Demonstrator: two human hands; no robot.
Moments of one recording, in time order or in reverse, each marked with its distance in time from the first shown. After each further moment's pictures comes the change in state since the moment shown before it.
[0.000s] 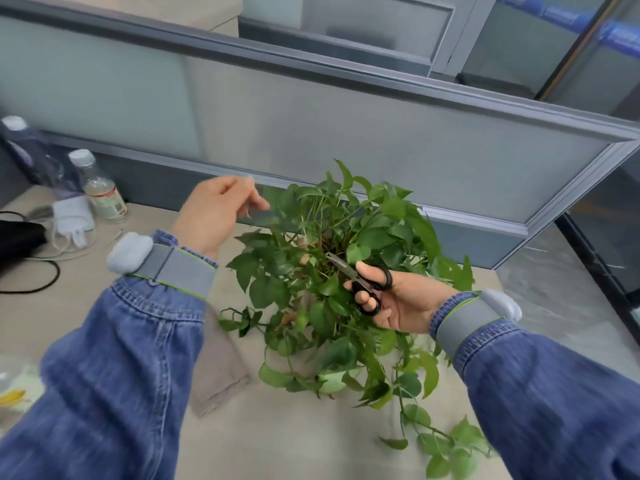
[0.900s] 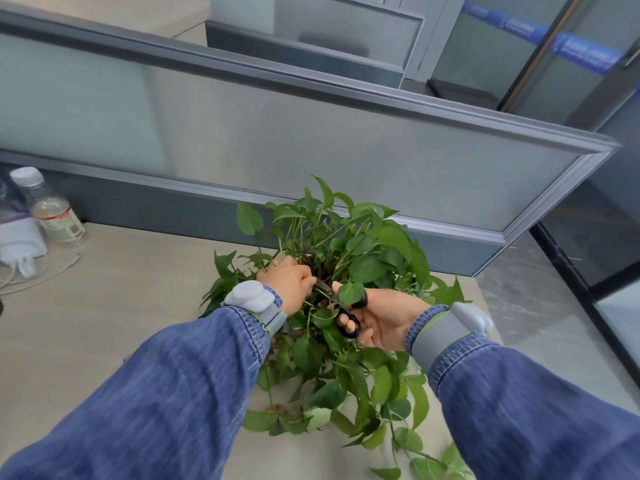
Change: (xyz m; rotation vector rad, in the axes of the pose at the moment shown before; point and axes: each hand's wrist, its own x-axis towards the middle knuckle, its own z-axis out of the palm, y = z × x) left_hand 0.017 -0.088 0.121 0.948 -0.462 0.025; right_hand 0.021 -0.013 0.002 -0.111 0.234 0.039
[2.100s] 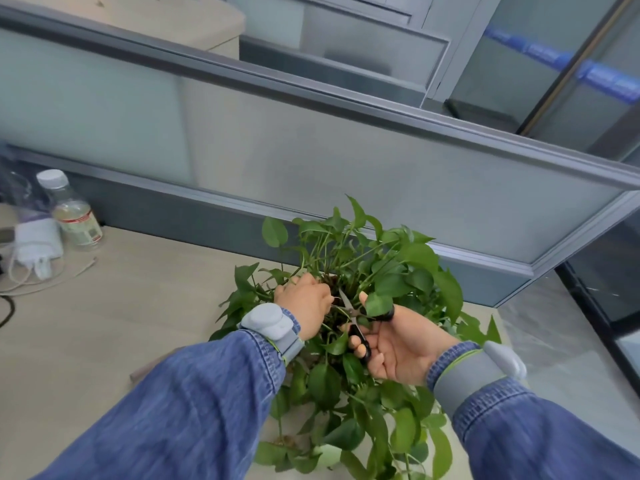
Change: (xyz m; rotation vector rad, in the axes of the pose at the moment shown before) left_hand 0.009 -0.009 -0.002 0.012 0.010 0.055; right_hand 0.004 -0.016 0.010 0.143 -0.066 0.060
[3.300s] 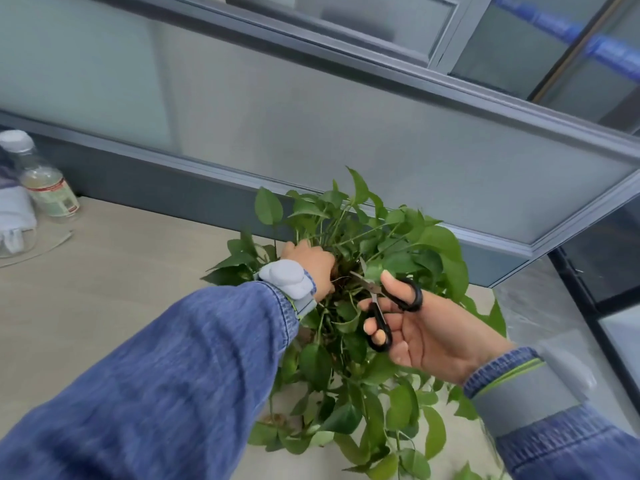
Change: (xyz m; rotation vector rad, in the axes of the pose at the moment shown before) left_hand 0.032 0.021 -0.013 0.335 -0.154 0.072; right_hand -0.034 0.005 -0.010 0.012 0.033 -0.152
